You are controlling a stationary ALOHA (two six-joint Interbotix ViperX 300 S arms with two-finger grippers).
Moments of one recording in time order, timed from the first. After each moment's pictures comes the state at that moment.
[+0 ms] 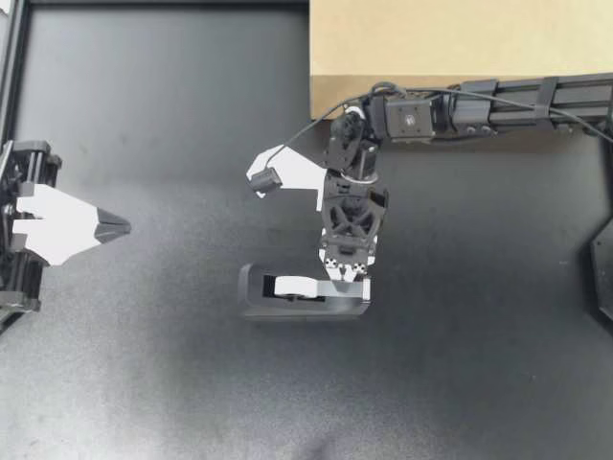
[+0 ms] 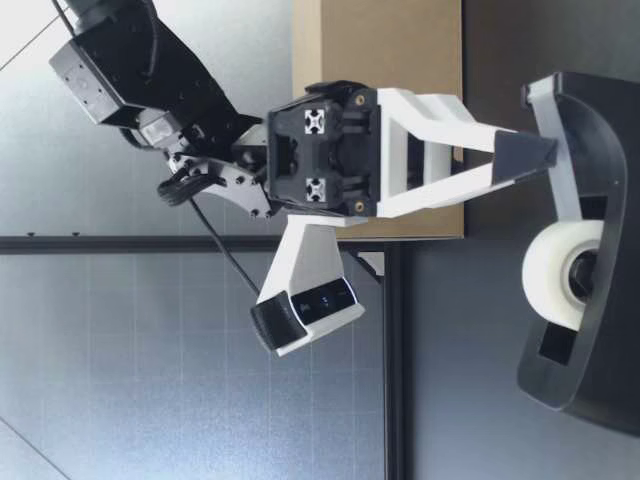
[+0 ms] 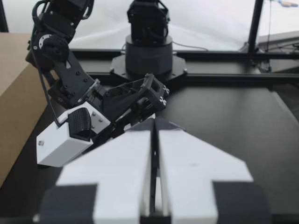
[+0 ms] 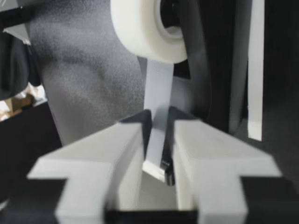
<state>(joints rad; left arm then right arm) -0.01 -0.88 1.30 0.00 -0.41 -0.01 -0.33 0.45 0.19 0.80 1.25 -0.53</state>
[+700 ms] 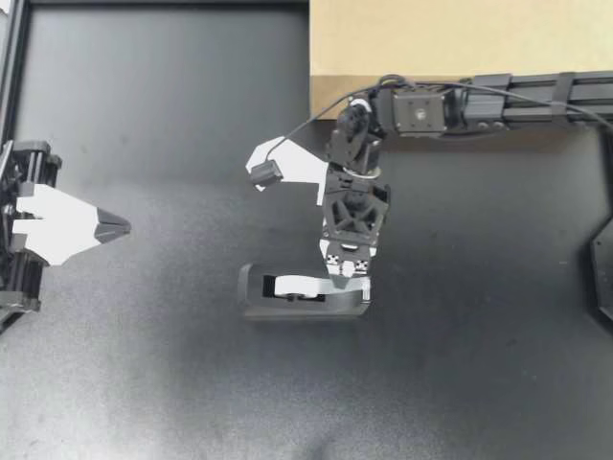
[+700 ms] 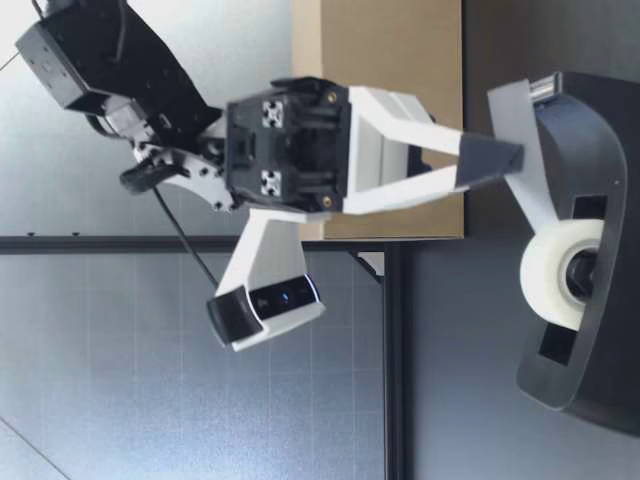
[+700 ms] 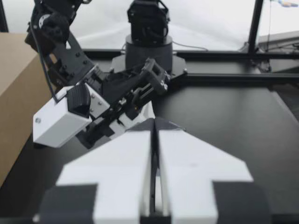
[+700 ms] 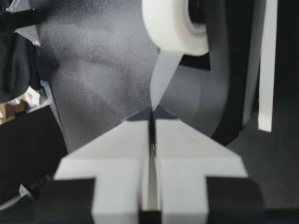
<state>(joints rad) -0.01 -0.88 1.30 0.00 -0.41 -0.01 -0.33 0.38 0.20 0.80 1.25 -0.52</state>
